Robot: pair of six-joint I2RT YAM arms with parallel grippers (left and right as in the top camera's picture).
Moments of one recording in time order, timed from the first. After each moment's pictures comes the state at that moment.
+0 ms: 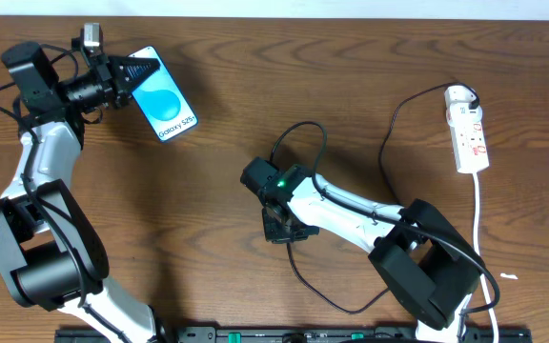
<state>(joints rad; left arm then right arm) 0.36 1.88 1.28 0.21 1.42 -0.88 0.86 1.96 1.25 -0.87 -0.08 0.73</state>
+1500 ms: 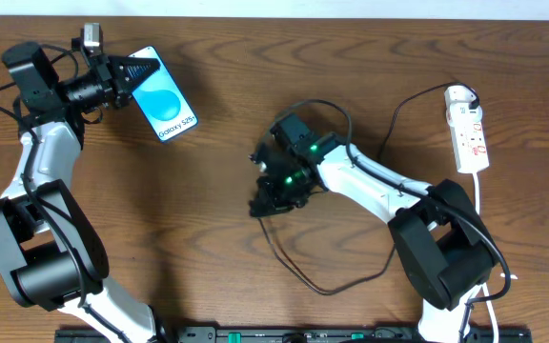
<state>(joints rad) 0.36 1.88 1.28 0.21 1.42 -0.88 0.65 1.97 1.29 -0.65 -0.77 0.31</state>
